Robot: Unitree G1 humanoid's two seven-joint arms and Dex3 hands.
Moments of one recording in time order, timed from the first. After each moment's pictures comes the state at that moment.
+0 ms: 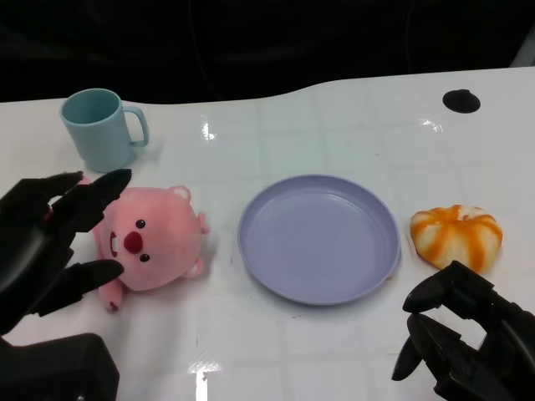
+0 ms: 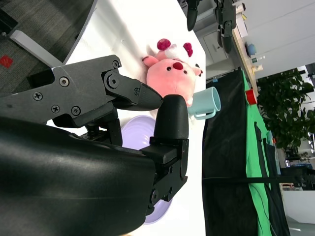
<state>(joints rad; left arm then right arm) 0.05 0.46 0.12 -0.15 0.67 -0.26 -0.08 0.38 -0.11 0.02 -0.64 0.40 0.40 0.20</state>
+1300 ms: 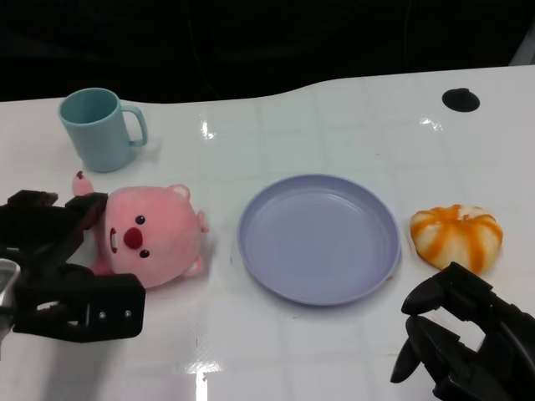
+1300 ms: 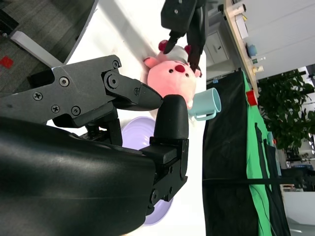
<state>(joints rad) -0.41 0.56 -0.32 0.46 0.87 -0.01 -0.14 0.39 -0.11 0.03 -0.65 0.40 0.40 0.20</state>
